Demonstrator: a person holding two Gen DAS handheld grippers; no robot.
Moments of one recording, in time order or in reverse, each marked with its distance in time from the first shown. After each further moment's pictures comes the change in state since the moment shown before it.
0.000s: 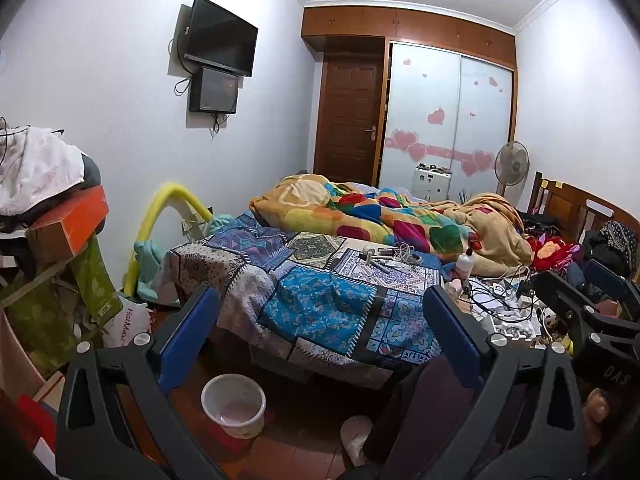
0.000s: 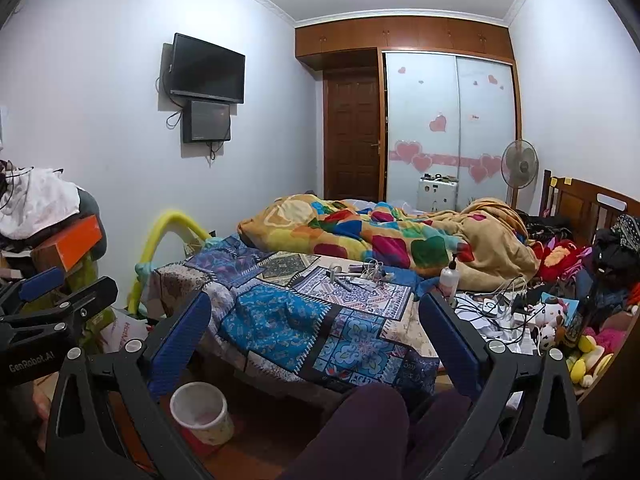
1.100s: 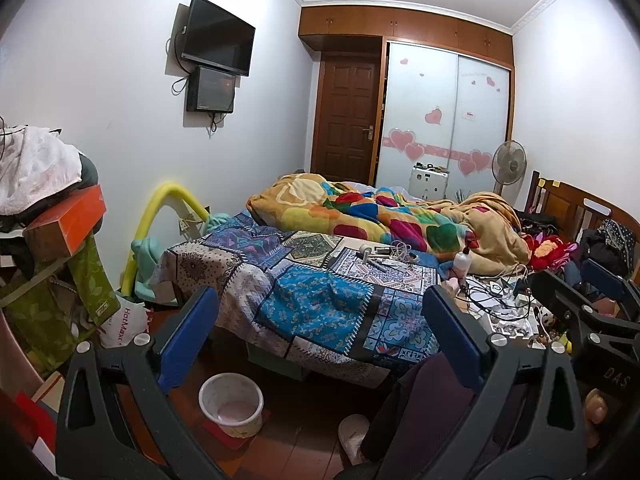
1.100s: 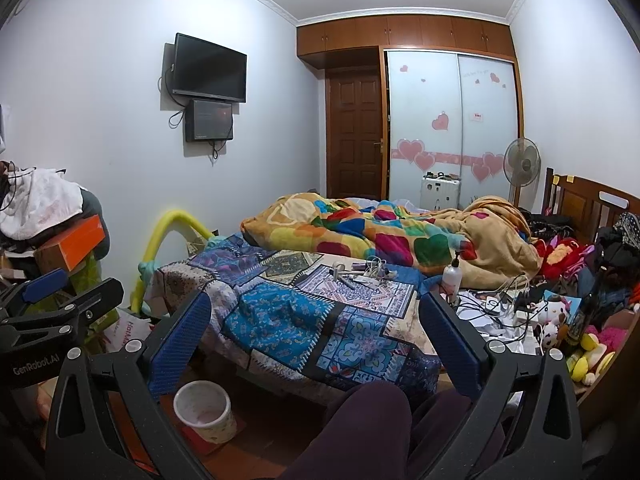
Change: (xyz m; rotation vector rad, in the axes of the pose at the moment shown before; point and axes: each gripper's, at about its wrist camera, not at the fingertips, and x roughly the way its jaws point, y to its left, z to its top) left arm 0.001 -0.003 -0.004 0.003 0.002 -0.010; right arm 0.003 0.001 -0.001 0.001 0.004 0.007
